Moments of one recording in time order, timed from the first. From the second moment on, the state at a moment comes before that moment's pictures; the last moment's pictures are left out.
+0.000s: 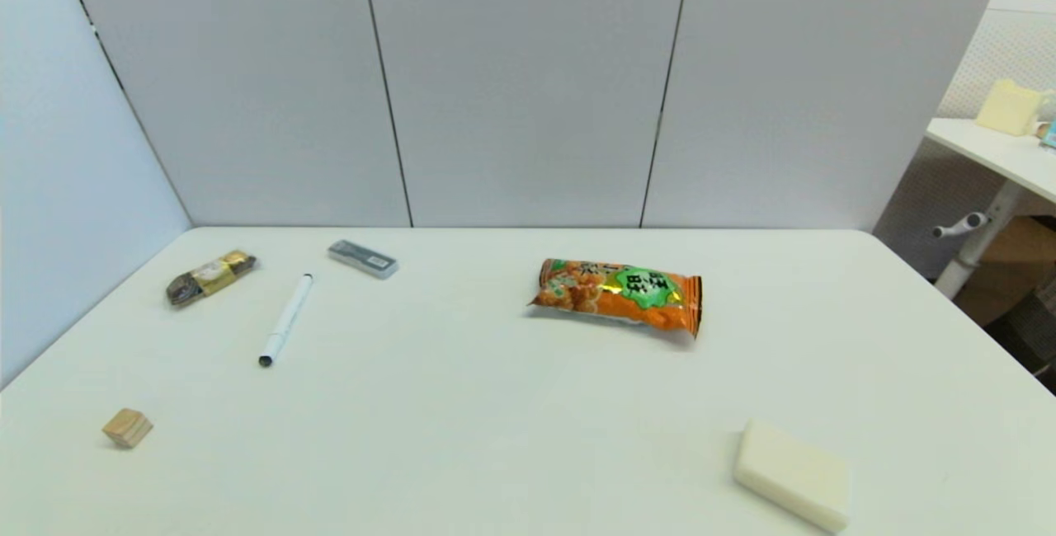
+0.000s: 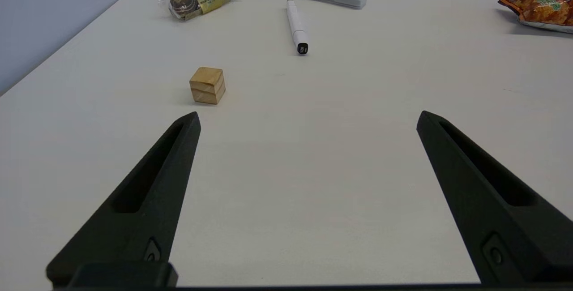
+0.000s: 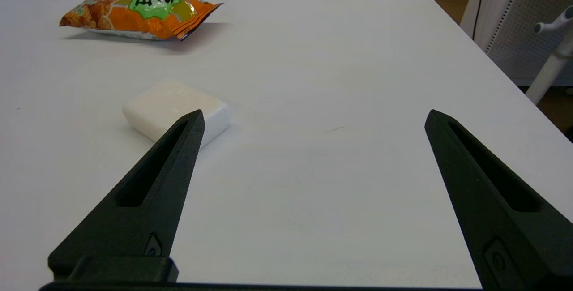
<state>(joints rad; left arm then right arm) -0.01 0.00 0.00 0.00 0.00 0.00 -0.01 0.00 0.00 -0.01 0.00 0.01</state>
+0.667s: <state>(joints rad) -0.06 0.41 -0.41 0.00 0.01 0.08 -0.01 0.00 0.00 -0.01 0.00 0.01</state>
